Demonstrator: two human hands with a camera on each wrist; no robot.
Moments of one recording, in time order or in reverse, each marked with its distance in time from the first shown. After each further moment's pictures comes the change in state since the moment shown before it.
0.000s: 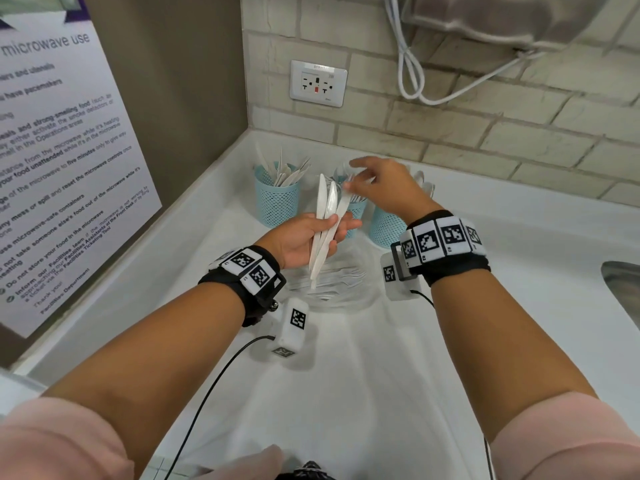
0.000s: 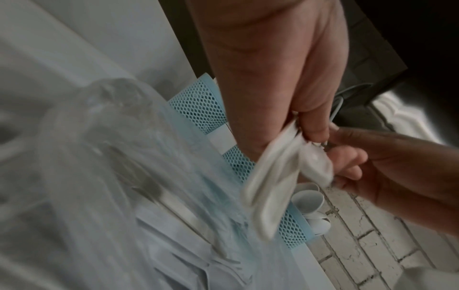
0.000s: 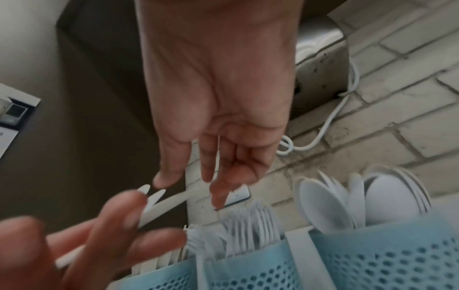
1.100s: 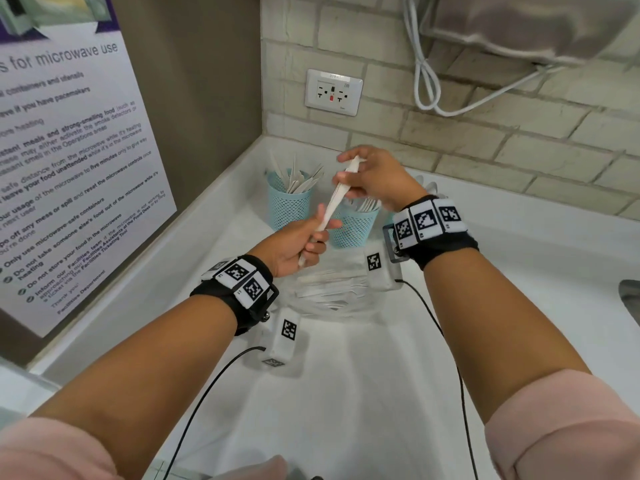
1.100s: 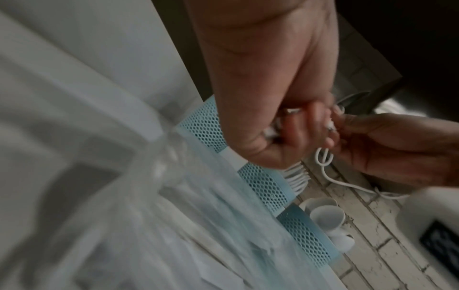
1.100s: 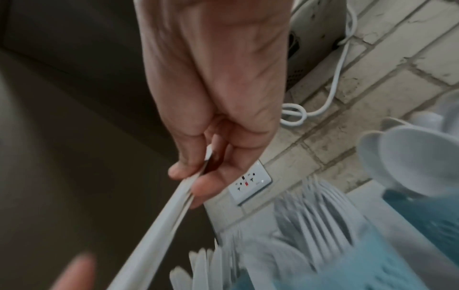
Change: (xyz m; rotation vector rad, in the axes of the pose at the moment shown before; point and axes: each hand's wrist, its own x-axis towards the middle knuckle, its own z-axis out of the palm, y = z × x) left_hand -0.009 0.007 -0.020 0.168 0.174 0.060; right_hand 0.030 -0.030 0.011 0.580 -0.137 0.068
